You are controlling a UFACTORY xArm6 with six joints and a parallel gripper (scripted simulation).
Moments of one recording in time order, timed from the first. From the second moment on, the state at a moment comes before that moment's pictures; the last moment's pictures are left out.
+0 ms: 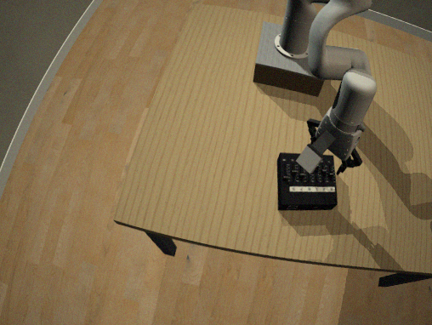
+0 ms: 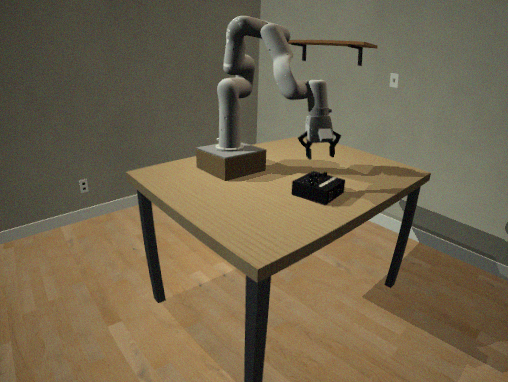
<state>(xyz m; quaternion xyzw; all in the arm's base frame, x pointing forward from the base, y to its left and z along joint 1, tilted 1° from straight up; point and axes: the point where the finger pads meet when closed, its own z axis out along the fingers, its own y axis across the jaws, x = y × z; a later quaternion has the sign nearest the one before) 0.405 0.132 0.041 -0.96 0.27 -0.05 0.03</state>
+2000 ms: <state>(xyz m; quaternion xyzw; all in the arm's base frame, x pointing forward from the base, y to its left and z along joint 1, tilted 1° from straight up) 0.390 0.119 0.024 -0.98 -0.12 -0.13 0.05</state>
